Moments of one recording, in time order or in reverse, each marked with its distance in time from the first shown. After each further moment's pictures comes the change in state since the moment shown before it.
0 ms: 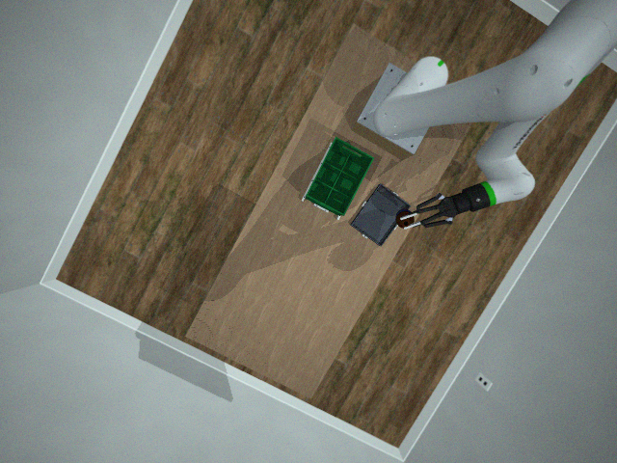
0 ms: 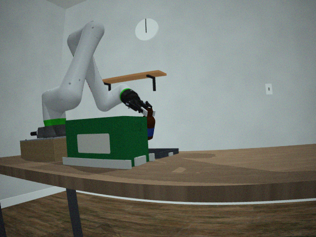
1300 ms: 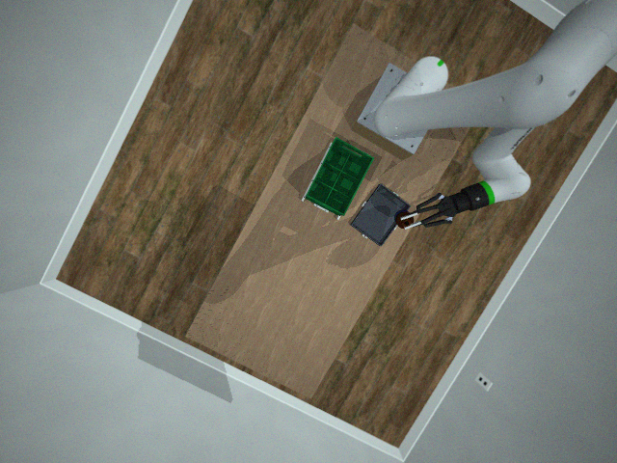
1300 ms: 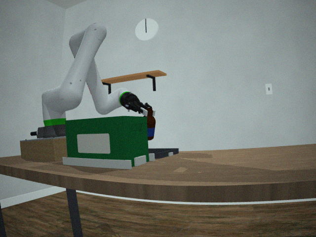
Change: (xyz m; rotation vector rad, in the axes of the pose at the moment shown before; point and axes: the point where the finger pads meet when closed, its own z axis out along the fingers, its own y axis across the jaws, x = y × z) arm -0.001 -0.001 -0.001 0.005 0.069 0.001
